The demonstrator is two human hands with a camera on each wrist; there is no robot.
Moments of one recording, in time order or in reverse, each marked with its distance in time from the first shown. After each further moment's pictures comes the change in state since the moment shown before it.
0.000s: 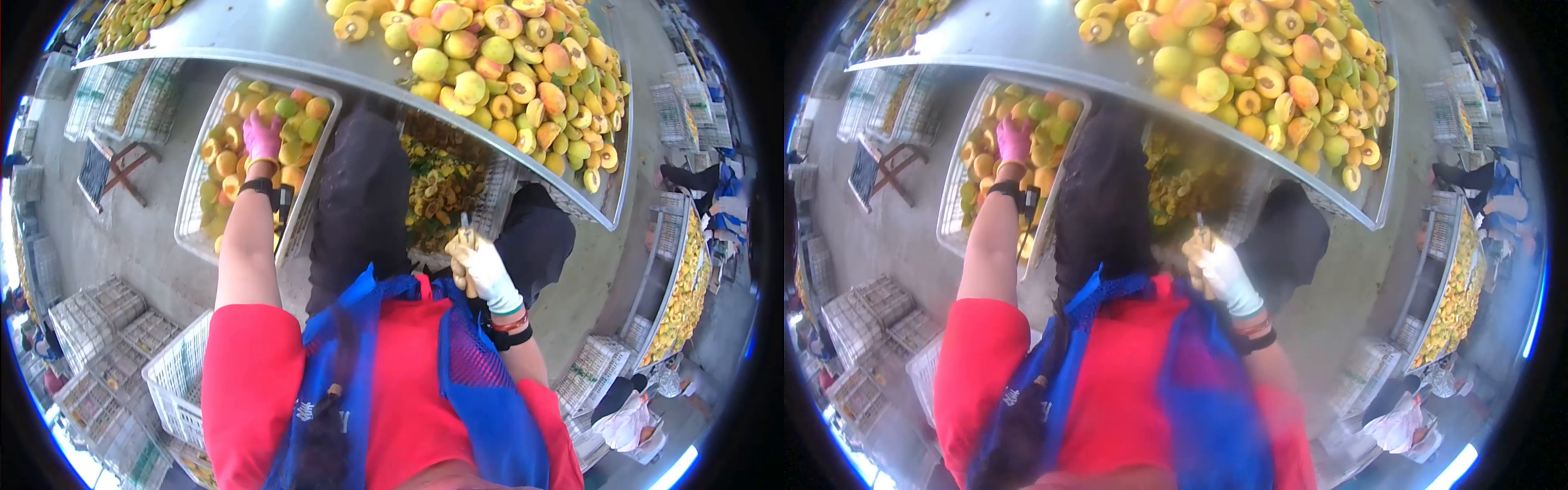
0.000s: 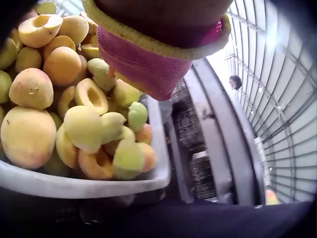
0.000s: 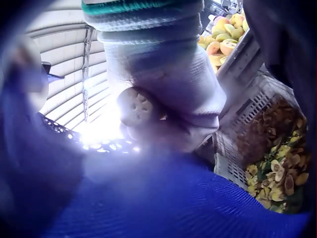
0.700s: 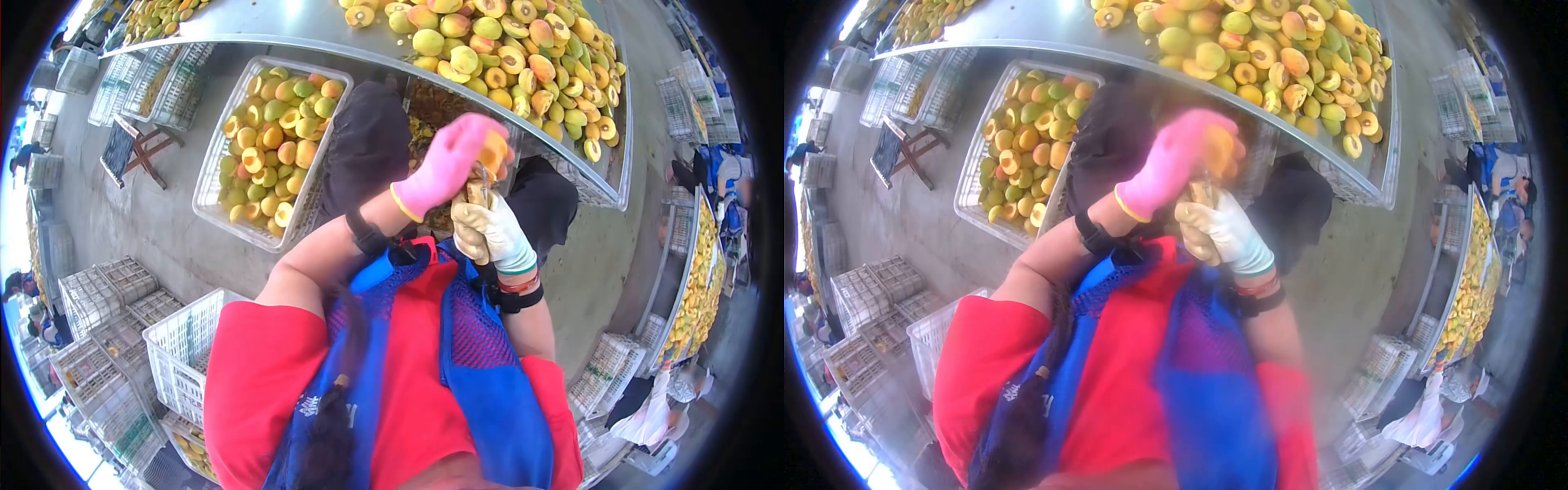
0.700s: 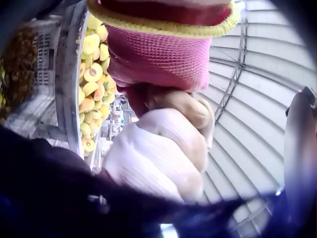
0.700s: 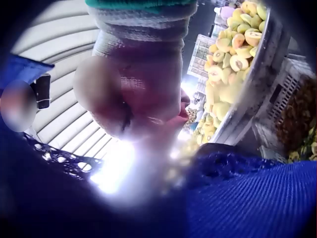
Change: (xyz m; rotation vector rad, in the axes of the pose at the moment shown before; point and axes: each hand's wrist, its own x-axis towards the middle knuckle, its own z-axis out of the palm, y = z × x) left_hand -0.278 0.316 -0.129 -1.534 -1.091 0.212; right_hand -0.062 -0.024 0.018 0.158 -0.390 -0.163
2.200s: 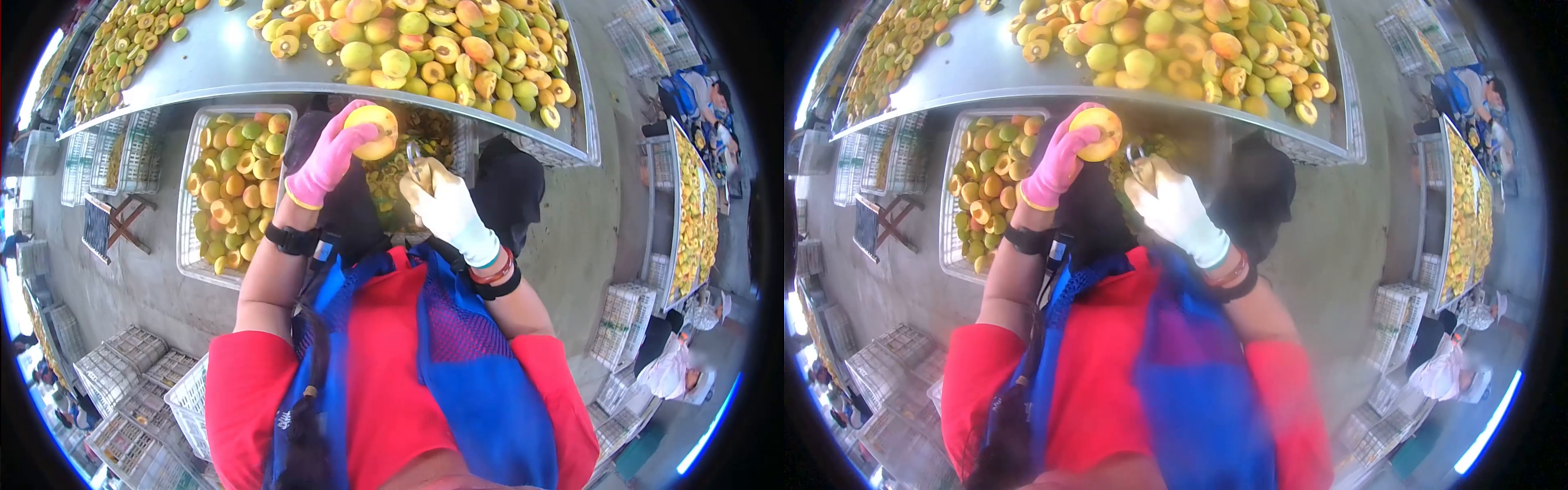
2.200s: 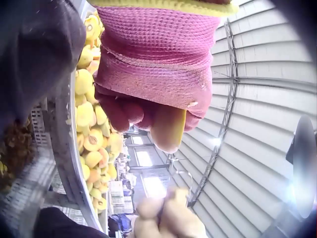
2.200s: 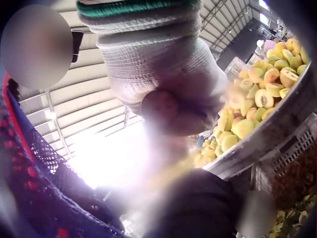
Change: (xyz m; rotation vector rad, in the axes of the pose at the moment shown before) left_hand 0.029 0.037 -0.079 0.250 -0.025 -0.098; right_hand 0.036 0.000 -0.017 -1.130 0.383 -0.710
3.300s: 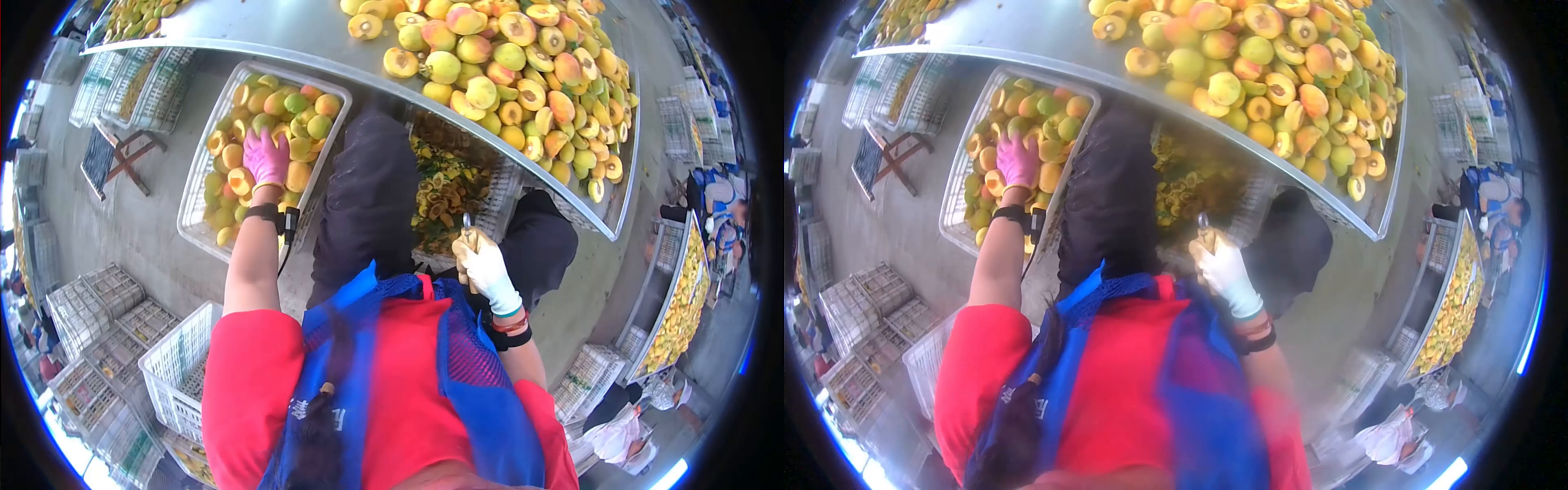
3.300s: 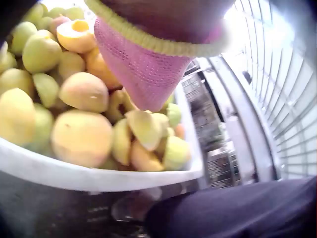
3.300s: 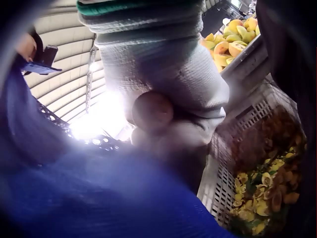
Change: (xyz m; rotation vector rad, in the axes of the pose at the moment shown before) left_hand -0.093 -0.137 -0.287 1.675 1.056 -0.344; right_hand -0.003 0.034 0.021 0.472 -0.192 0.966
